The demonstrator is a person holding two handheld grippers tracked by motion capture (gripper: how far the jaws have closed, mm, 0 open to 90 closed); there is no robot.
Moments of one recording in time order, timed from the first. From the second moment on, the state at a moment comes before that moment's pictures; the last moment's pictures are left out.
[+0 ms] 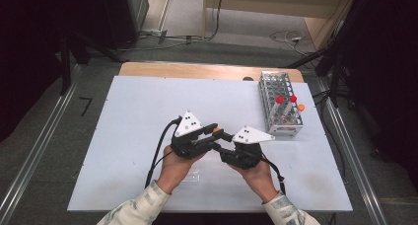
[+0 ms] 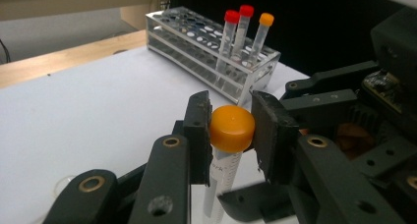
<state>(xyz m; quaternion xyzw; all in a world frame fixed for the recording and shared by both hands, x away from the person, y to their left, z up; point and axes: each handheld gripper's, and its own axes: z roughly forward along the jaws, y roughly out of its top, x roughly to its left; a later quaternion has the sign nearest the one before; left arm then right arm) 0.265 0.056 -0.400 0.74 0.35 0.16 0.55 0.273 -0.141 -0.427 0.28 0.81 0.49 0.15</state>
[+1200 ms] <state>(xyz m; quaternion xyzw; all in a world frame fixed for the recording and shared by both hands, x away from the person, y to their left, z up) 0.279 0.121 -0.374 0.69 0.41 0.25 0.53 0.286 -0.176 -0.413 0.32 0.79 0.50 0.17</state>
